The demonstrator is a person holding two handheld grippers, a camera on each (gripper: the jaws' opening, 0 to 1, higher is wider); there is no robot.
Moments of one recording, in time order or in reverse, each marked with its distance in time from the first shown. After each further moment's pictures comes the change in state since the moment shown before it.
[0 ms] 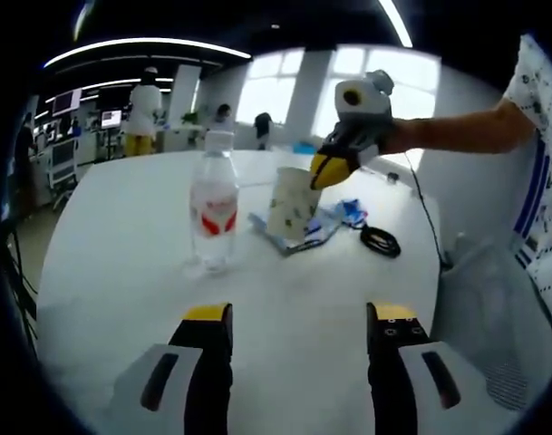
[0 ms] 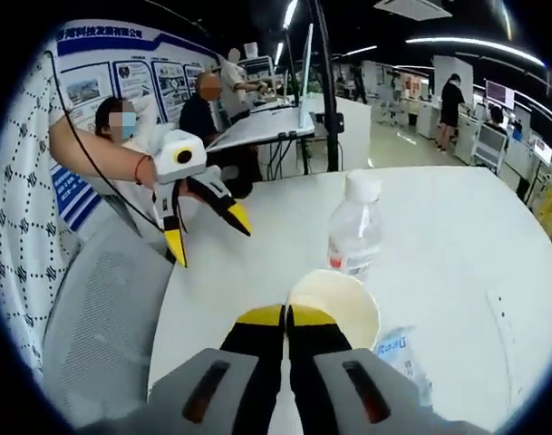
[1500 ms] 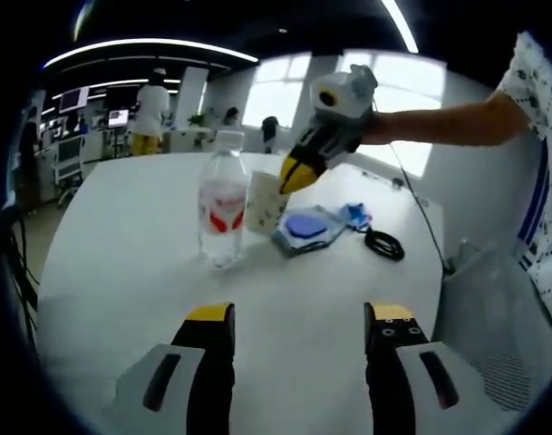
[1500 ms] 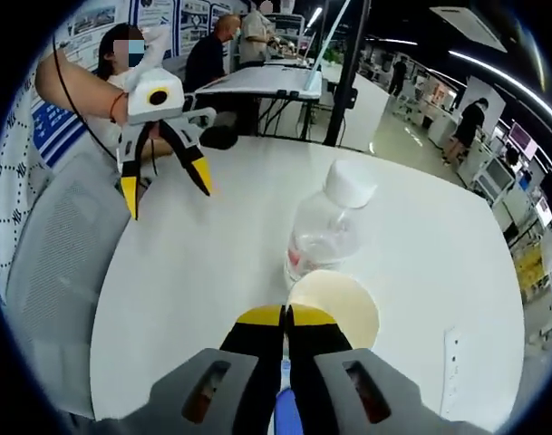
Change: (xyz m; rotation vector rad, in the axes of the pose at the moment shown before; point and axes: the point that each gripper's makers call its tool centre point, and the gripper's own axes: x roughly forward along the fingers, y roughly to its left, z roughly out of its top) left arm -0.003 0.003 -0.003 -0.022 -0.023 0.023; right arm 0.031 -0.038 -0.008 -0.260 0.214 -0.058
